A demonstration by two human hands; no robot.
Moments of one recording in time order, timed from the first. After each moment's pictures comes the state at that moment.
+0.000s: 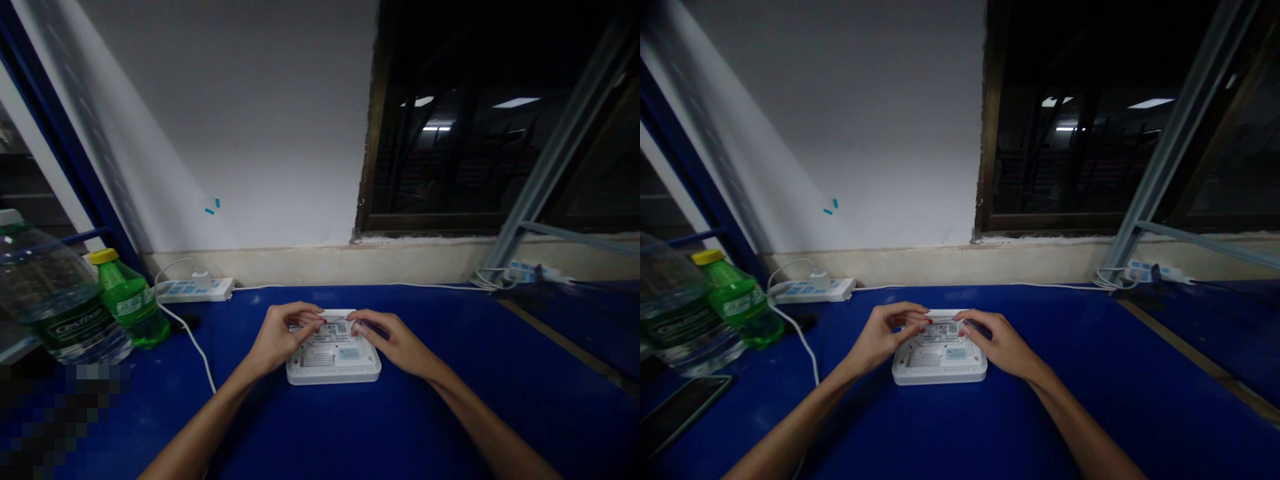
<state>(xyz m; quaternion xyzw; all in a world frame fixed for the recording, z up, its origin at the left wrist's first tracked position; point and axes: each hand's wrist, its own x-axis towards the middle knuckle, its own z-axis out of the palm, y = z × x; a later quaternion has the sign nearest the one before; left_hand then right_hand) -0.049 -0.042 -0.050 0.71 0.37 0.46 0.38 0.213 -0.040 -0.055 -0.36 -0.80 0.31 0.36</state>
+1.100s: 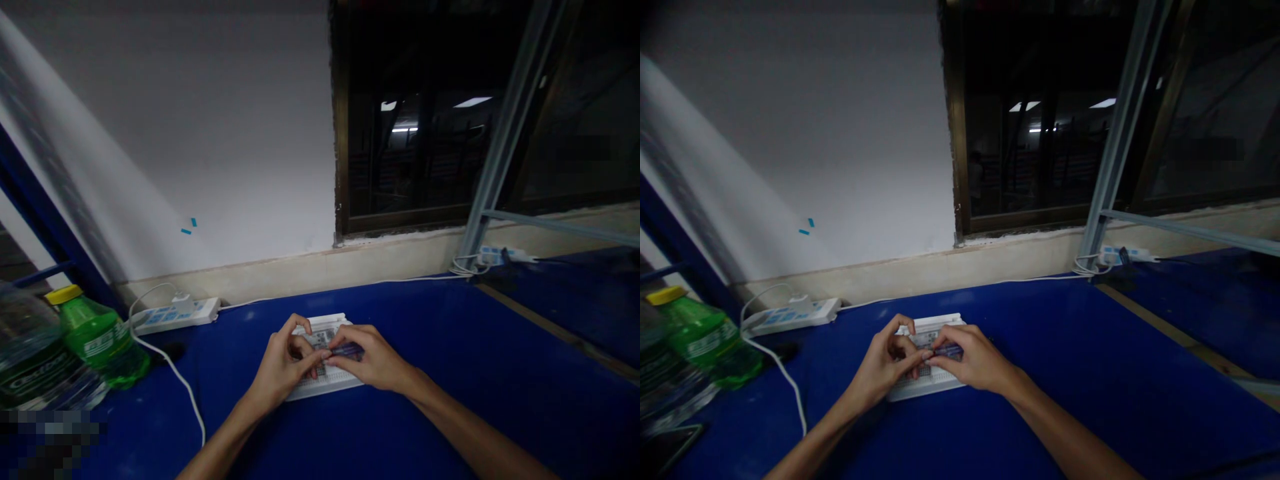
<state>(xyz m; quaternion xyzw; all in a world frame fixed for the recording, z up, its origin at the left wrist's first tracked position) -0.026 -0.055 -0.067 0.70 0.35 0.43 0.44 0.186 -0.058 -0.065 -0.34 -0.82 0.22 0.41</state>
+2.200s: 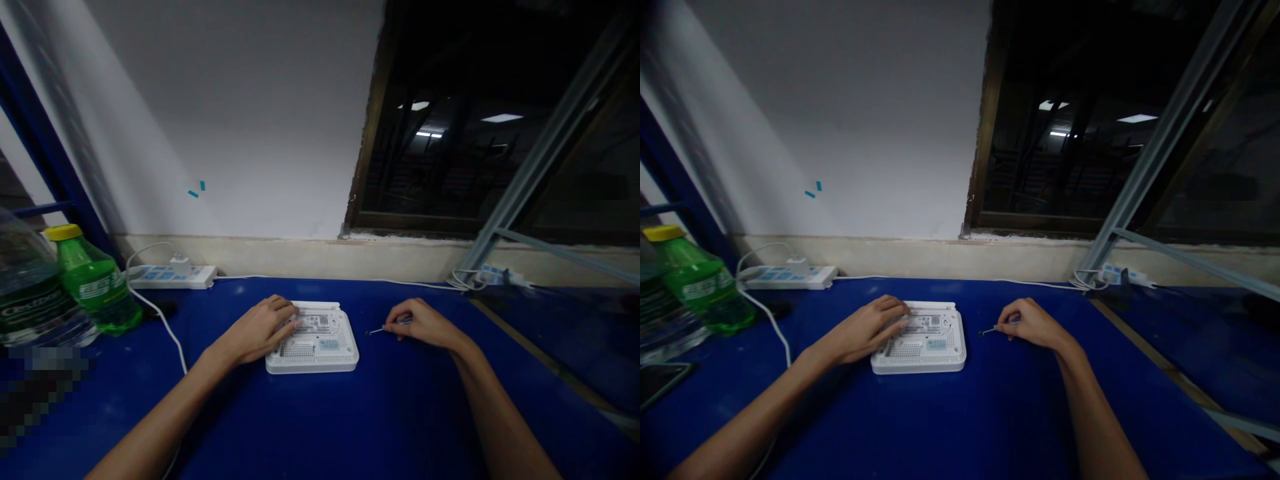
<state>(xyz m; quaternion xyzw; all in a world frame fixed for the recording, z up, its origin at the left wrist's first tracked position) -0.066 -0.040 -0.040 0.91 0.35 0.19 0.05 0.319 -0.016 -0.044 -0.53 -0.79 0.26 0.16</state>
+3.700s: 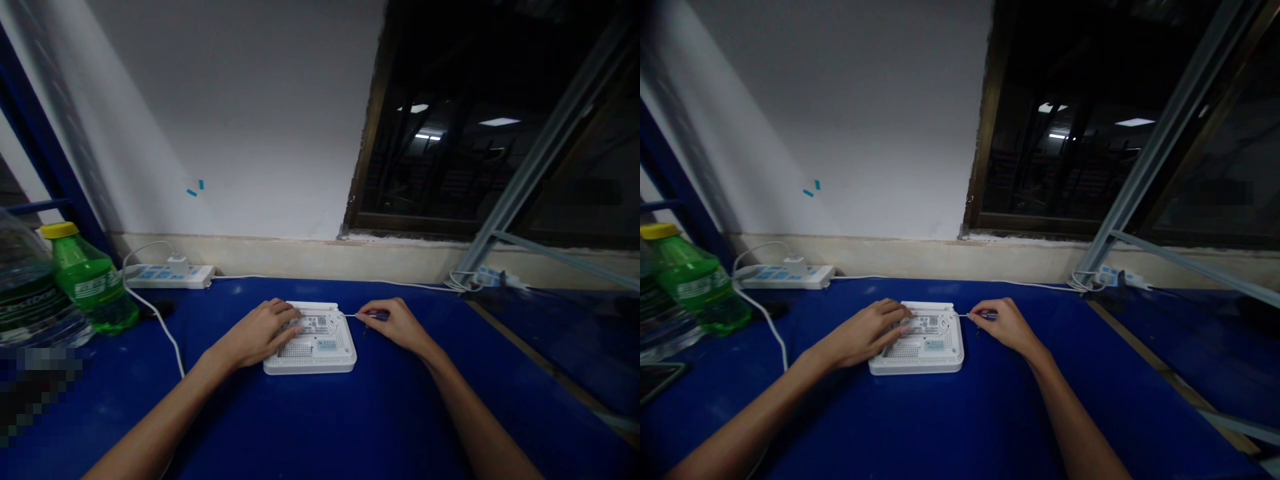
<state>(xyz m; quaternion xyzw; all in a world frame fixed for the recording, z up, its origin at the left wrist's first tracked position) -0.065 -0.039 -0.049 0.91 0.35 0.21 0.07 0.265 -0.021 -0.052 -0.47 -0.81 0.20 0.30</state>
